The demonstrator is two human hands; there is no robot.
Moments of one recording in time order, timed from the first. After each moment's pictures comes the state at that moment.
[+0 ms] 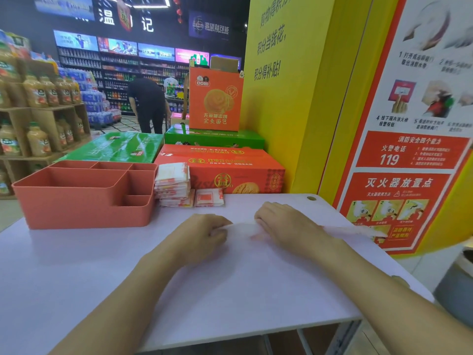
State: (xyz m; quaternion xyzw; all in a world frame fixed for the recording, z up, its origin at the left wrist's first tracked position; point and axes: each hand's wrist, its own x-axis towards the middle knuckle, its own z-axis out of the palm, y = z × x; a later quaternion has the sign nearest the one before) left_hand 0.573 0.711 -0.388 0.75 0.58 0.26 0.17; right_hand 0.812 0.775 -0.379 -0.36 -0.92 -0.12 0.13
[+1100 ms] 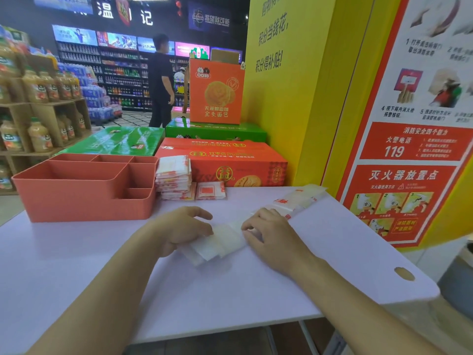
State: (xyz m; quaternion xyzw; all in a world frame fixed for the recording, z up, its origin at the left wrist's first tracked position) left_hand 0.546 0.719 -0.388 0.50 0.63 0.34 0.49; right_hand 0.784 0.746 -0.420 -0.41 -0.87 0.03 0.28
